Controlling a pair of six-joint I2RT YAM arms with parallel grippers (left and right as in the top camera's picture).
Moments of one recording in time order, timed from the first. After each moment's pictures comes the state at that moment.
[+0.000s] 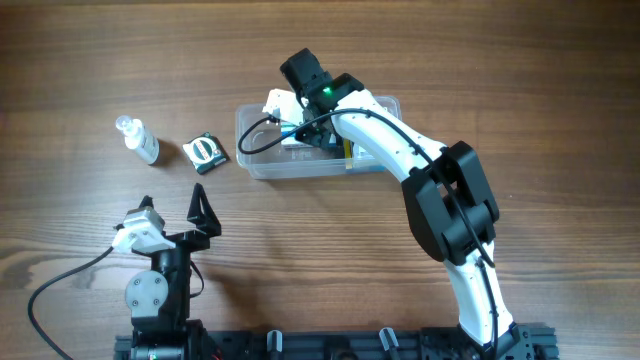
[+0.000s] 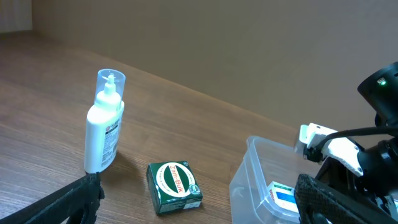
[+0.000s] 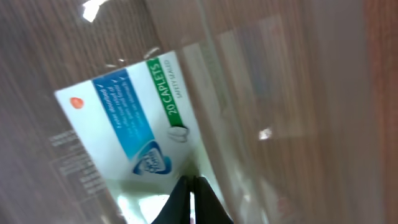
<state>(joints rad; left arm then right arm) 0.04 0.01 0.01 -0.07 -0.06 -0.36 0.62 2.27 1.83 -0.75 0.06 -0.73</state>
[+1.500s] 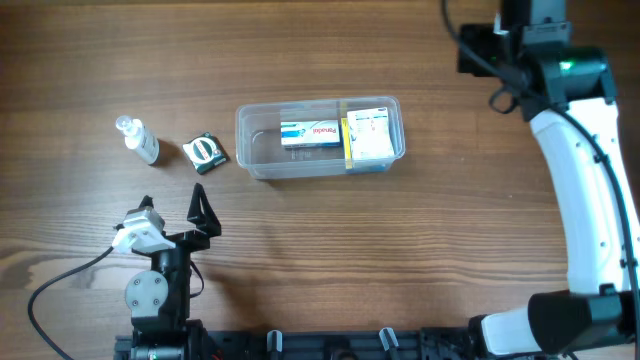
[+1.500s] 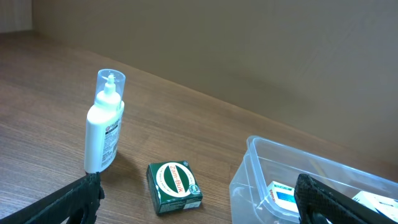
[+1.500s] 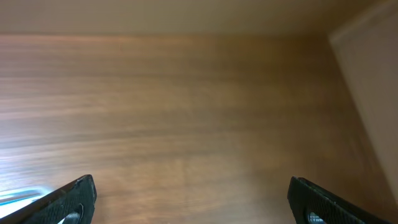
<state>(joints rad) 0.04 0.01 0.01 -0.07 -0.06 -0.36 0.10 1.64 1.74 -0.95 0.36 0.05</state>
